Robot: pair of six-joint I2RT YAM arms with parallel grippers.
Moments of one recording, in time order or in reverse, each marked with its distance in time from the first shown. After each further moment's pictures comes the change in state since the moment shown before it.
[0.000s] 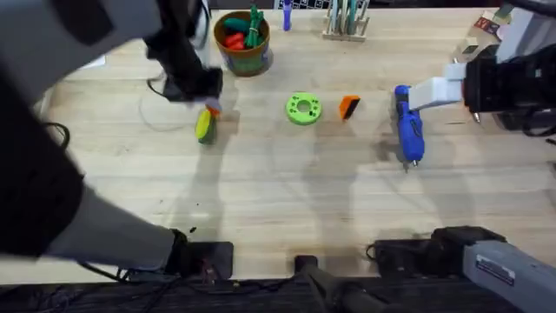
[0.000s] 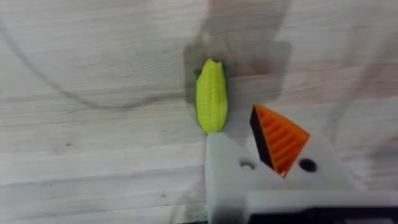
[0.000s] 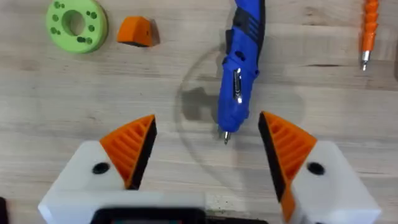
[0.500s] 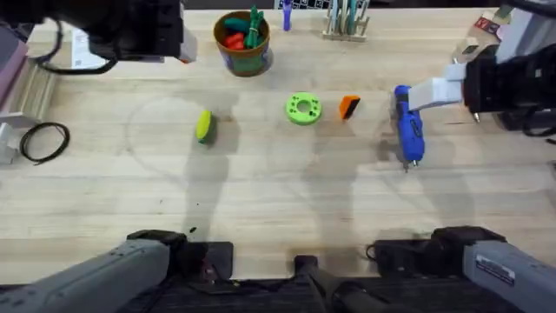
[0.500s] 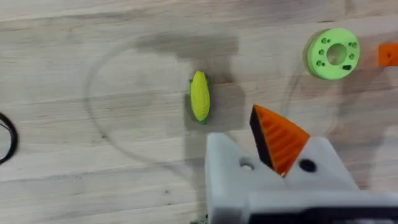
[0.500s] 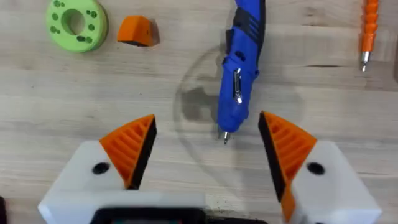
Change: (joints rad) left arm 0.000 -0.414 0.165 -0.129 -0.004 0.000; right arm 0.000 0.000 0.000 0.000 0.000 0.000
